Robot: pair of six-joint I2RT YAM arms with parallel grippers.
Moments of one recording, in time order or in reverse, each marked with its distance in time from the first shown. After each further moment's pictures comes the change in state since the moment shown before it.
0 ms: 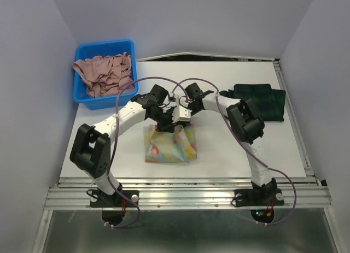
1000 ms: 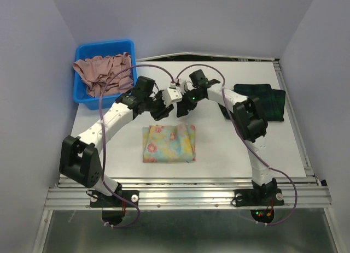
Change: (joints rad) left arm 0.087 -0.073 -0.015 0.231 -0.157 -0.205; right arm -0.043 -0.011 0.148 -0.042 0.231 0.061
